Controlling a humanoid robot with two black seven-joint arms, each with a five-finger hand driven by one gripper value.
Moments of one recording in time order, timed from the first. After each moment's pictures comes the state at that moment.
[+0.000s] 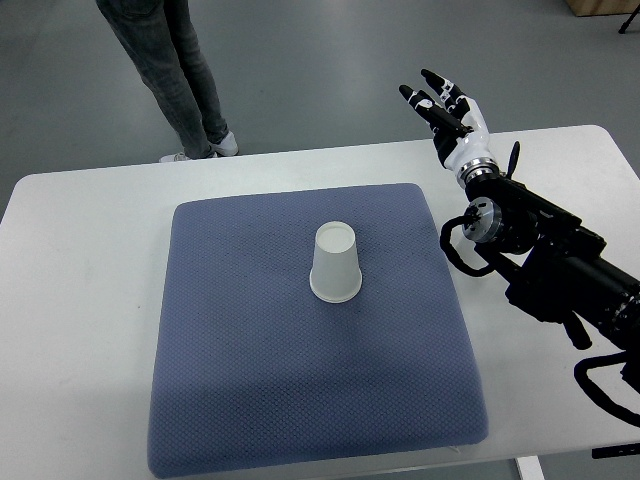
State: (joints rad) left arm -0.01 0.00 -0.07 -0.17 -0.04 -0.01 -0.02; right arm 0.87 -0.05 0.67 0.60 -0.03 -0.12 0.45
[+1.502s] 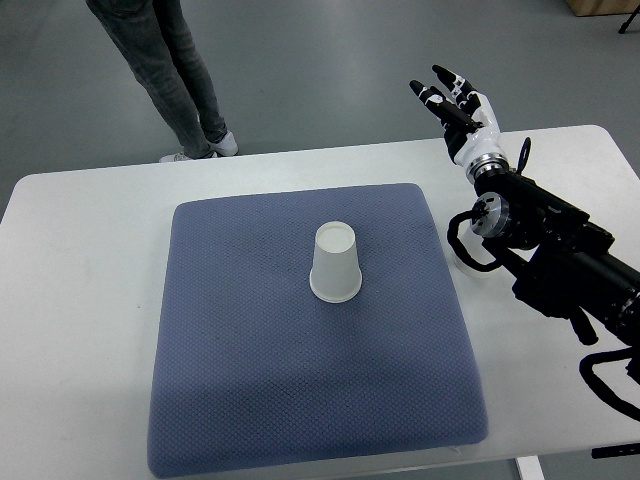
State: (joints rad) left arm -0.01 0.00 -0.06 -0.15 -0.05 0.00 -0.02; right arm 0.88 -0.07 0.68 0.59 -0.03 -0.13 0.45
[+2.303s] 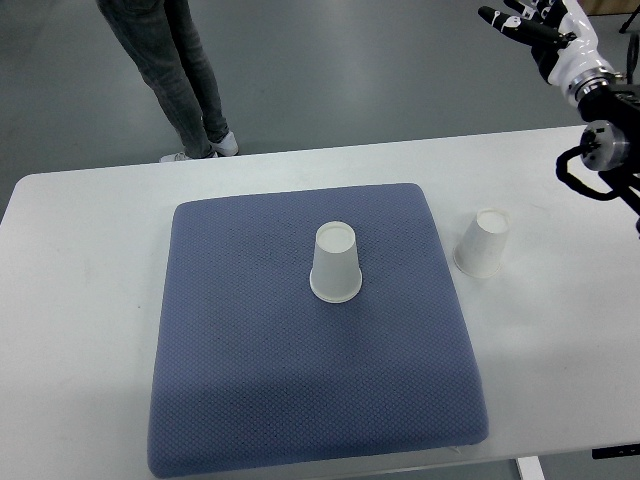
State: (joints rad) left arm -0.01 0.00 -0.06 -0.15 -0.05 0.00 -0.02; right arm 1.04 -0.51 0.44 0.78 -0.13 -0.06 0.37
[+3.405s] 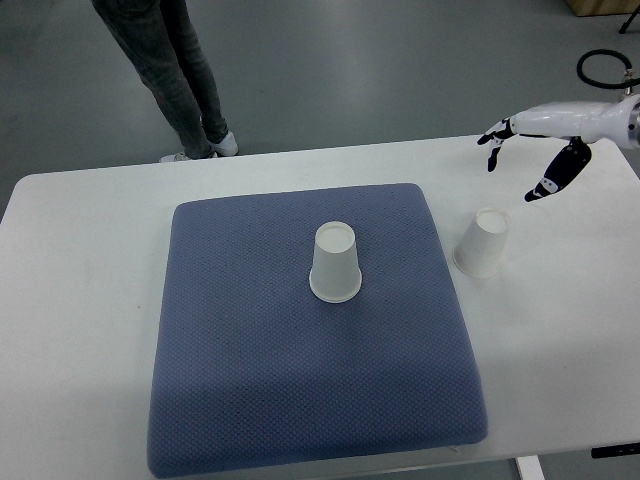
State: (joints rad) left arm -0.01 0.00 -0.06 -0.15 -0.05 0.00 -0.02; right arm 1.20 -0.84 0.08 1.14 -1.47 0.27 0.35
